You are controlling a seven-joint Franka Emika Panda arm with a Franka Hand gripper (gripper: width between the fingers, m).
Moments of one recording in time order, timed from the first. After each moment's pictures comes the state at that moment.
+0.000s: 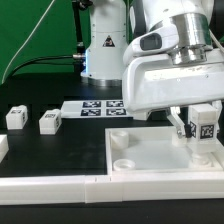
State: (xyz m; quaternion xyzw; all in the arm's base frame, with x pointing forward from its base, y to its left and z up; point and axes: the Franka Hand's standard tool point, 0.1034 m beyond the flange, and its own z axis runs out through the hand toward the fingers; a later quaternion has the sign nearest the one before) arm 0.607 0.113 0.063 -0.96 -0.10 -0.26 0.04
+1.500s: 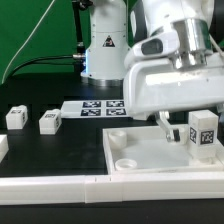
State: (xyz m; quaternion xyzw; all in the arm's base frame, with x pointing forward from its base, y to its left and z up) arm 0.606 0.113 0.076 -0.96 -0.10 -0.26 0.04
